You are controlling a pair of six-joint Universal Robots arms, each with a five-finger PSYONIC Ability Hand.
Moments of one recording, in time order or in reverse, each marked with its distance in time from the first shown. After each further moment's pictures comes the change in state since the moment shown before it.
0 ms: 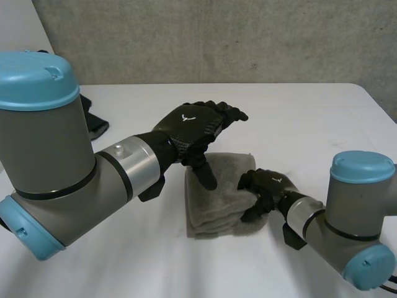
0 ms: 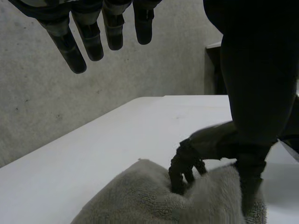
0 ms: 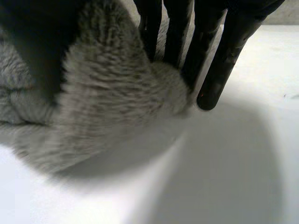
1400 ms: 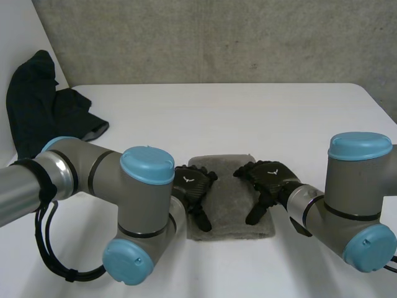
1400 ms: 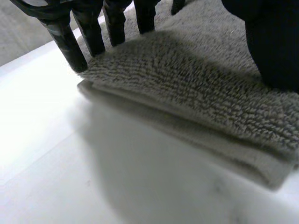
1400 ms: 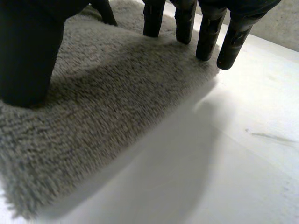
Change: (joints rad) left arm -0.110 -0.421 0.038 0.109 -0.423 0.107; right arm 0.004 0.011 -0.120 0.157 0.011 -0.351; left_hand 0.003 0.000 0.000 0.000 0.000; right_hand -0.529 -0.706 -0.698 -0.731 -0.645
